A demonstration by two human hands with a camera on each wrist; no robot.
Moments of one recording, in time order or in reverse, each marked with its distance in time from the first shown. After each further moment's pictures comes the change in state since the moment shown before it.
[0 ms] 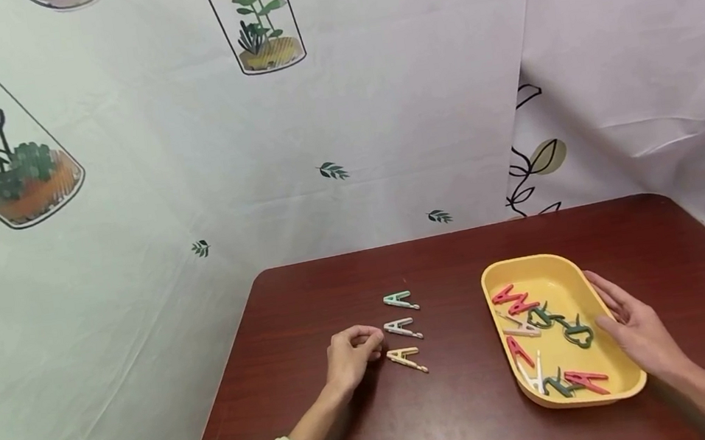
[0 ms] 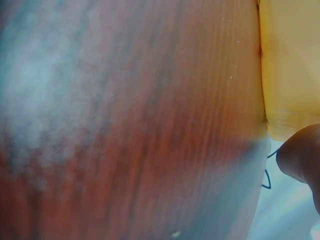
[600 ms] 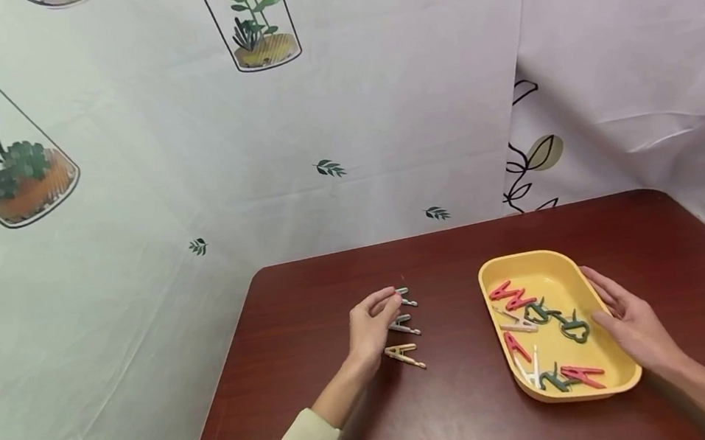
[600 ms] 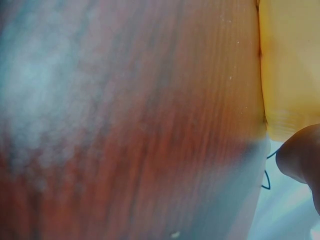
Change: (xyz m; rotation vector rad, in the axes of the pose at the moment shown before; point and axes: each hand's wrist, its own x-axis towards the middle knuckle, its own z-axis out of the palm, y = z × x) left_hand 0.015 0.044 0.043 -0.352 -0.042 -0.009; right_hand 0.000 0.000 0.000 -0.009 -0.004 0.019
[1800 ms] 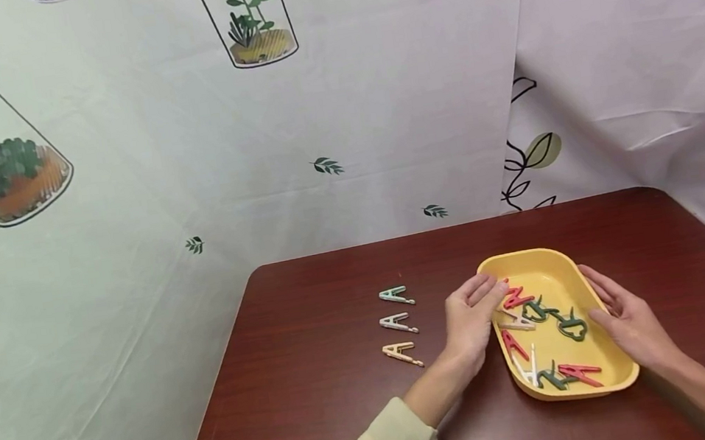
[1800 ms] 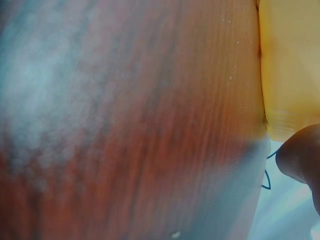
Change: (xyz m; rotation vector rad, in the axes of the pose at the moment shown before) left_hand -0.032 0.014 0.162 -0.313 -0.031 -0.097; right_hand 0.001 0.001 0.001 0.051 -0.004 -0.006
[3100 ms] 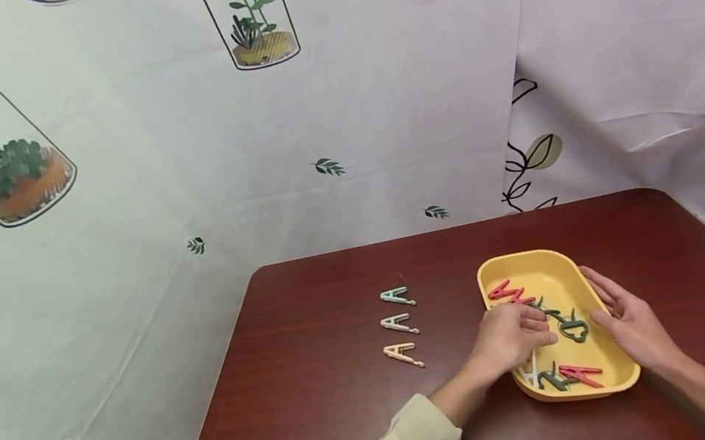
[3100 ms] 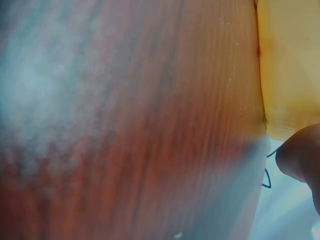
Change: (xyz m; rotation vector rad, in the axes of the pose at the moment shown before) left_hand -0.011 -0.008 0.021 1.027 -0.300 0.056; right_hand -0.001 -0.003 -0.002 -0.018 -0.024 -0.006
